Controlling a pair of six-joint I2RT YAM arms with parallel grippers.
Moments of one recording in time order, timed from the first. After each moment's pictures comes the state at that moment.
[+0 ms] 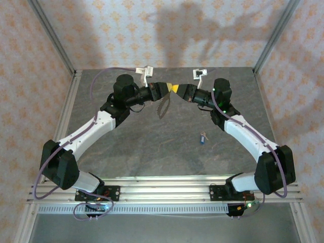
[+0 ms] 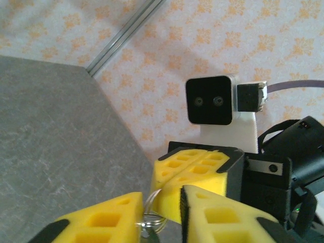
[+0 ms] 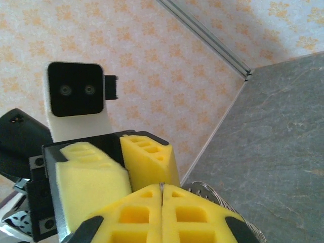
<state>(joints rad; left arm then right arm) -0.48 1.45 1.18 0.19 0.55 -0.78 0.38 1.36 1.00 0.36 -0.78 0.87</state>
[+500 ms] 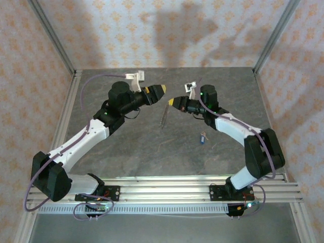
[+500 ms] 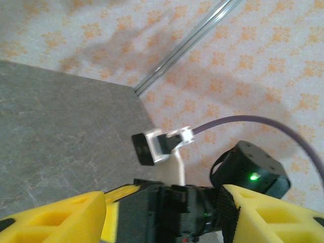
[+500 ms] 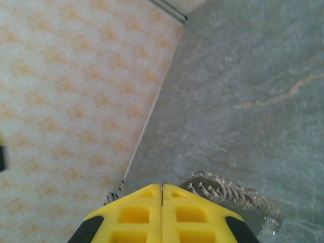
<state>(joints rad) -0.49 1.31 1.08 0.09 0.29 -0.74 0.40 1.57 0.94 0.26 -0.75 0.77</state>
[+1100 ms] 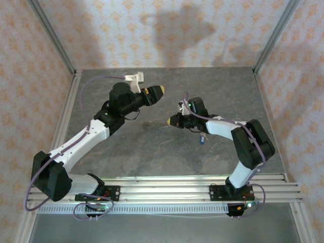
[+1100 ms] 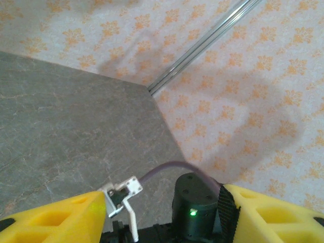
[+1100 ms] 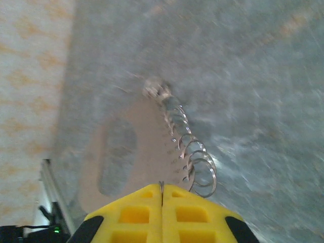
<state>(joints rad) -0.49 1.32 1.06 0.08 0.26 -0.74 0.47 1.69 0.88 0.04 -0.60 0.59</state>
